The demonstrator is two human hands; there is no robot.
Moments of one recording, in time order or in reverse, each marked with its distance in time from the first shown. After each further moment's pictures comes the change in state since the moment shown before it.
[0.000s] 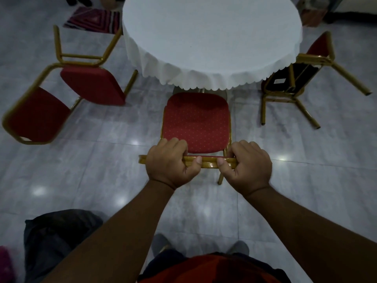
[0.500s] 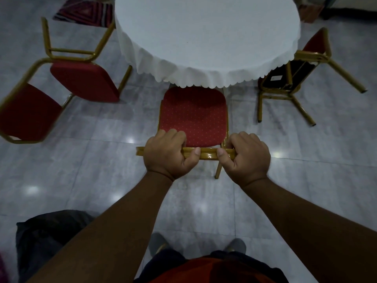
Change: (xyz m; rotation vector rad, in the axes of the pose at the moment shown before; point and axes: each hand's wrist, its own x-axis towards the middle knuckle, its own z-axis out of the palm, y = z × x) left_hand 0.024 -0.011 0.017 0.015 0.015 0.020; right_hand 0.025 0.008 0.012 -0.014 0.043 -0.002
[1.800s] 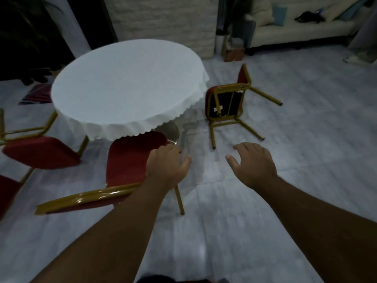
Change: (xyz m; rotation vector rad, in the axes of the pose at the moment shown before) left_hand 0.093 0.282 0.090 0.114 -0.481 0.047; right_hand -0.020 0.273 -0.197 -0.226 -0.267 0.344
